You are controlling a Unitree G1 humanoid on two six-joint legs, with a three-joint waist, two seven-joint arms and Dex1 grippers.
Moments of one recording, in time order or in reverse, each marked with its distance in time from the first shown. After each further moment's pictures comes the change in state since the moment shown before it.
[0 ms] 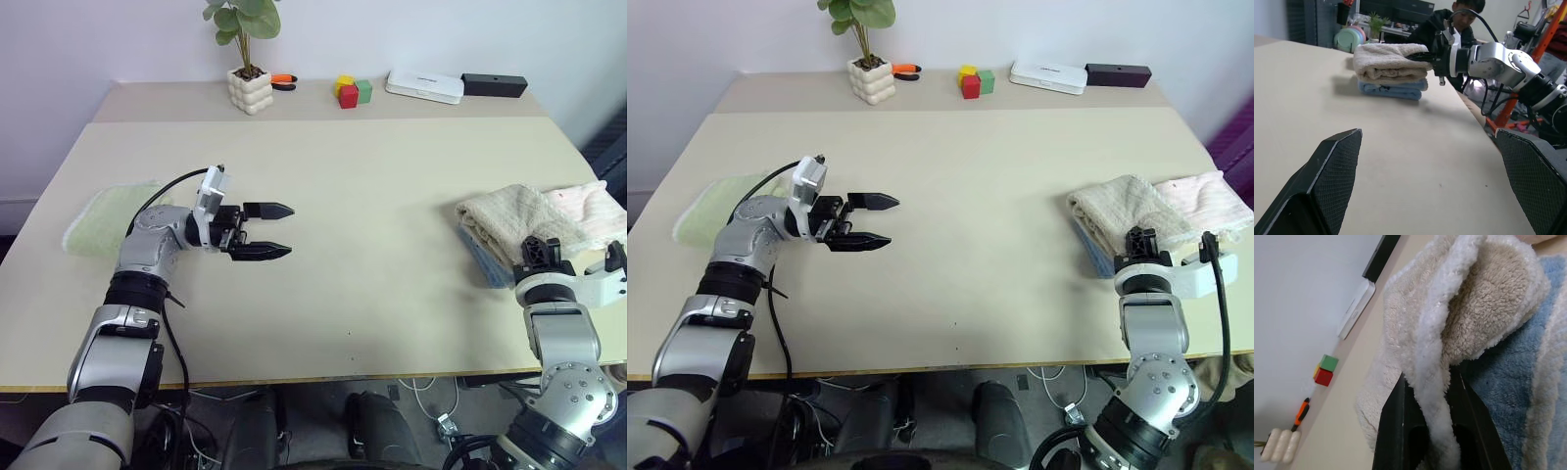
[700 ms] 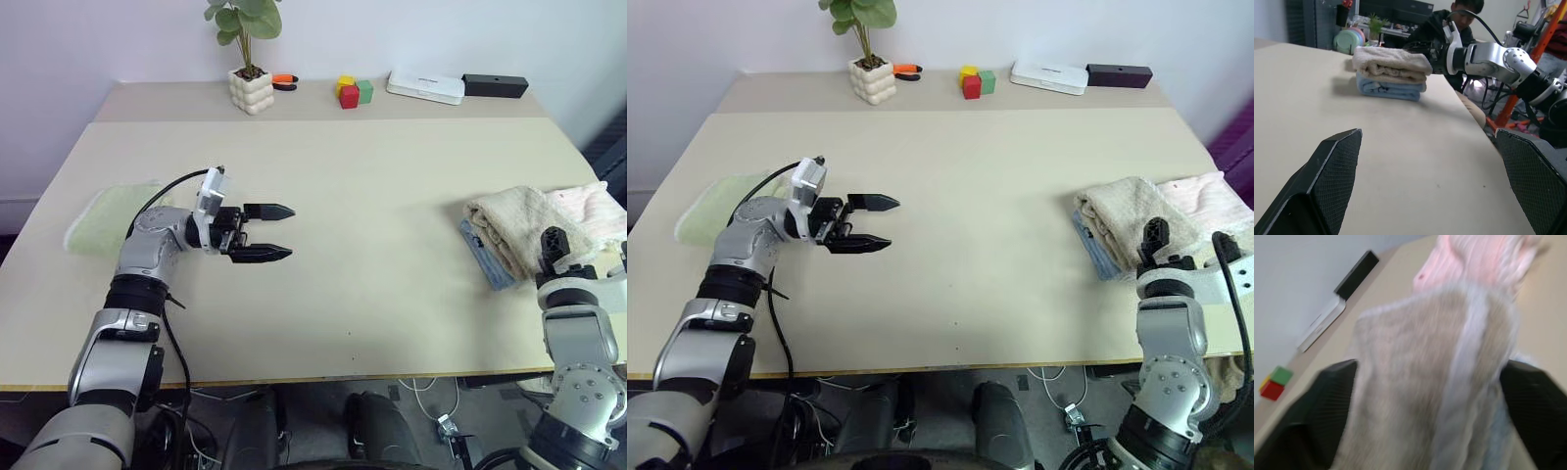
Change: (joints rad) left arm 0.020 -0.019 0.017 -0.037 0.010 0.010 0.002; right arm 0.074 -0.133 0.048 0.029 -0.159 -0.093 -0.012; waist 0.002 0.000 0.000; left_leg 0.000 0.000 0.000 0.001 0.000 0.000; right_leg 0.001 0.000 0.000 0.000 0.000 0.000
